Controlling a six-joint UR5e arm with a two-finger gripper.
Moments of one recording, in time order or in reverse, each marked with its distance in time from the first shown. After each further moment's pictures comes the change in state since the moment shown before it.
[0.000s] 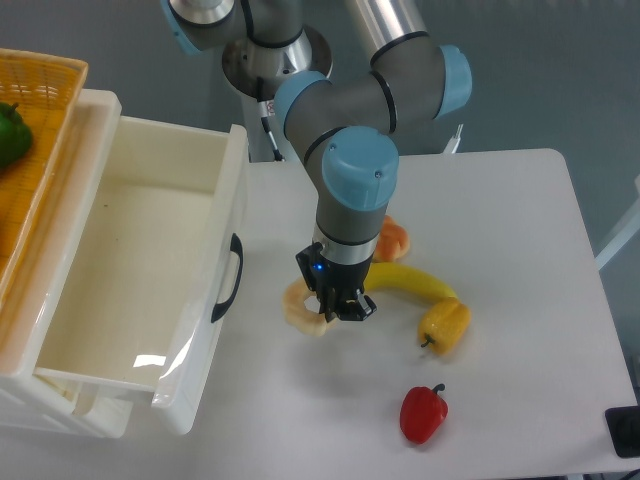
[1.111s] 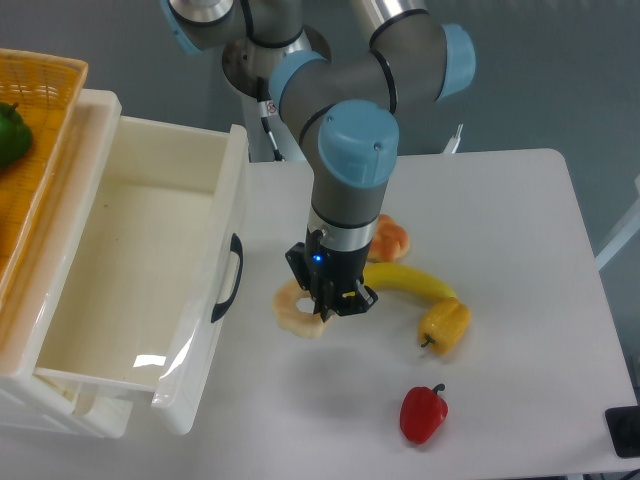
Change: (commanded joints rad) arm -0.008 0.060 0.048 -0.051 -0.101 -0.206
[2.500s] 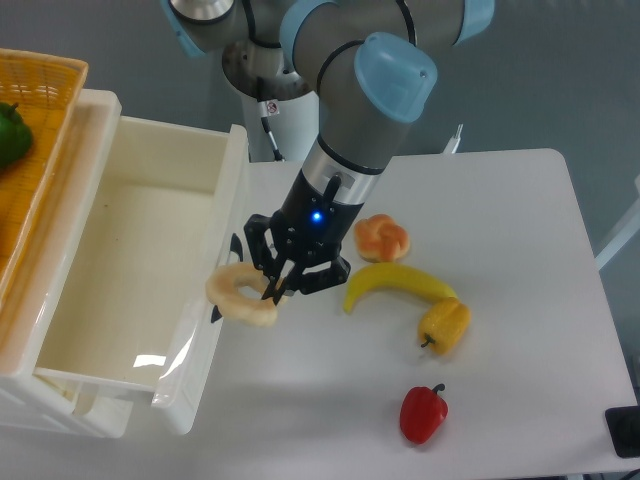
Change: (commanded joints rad) arm 0.051 0.072 0.014 -0.012 -0.393 -0.353
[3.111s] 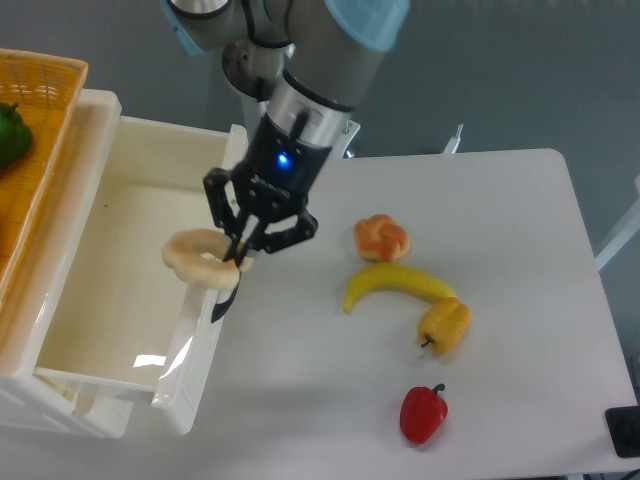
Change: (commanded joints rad) arm -0.054 0.115 -0.018 -0.003 -0.011 -0.080
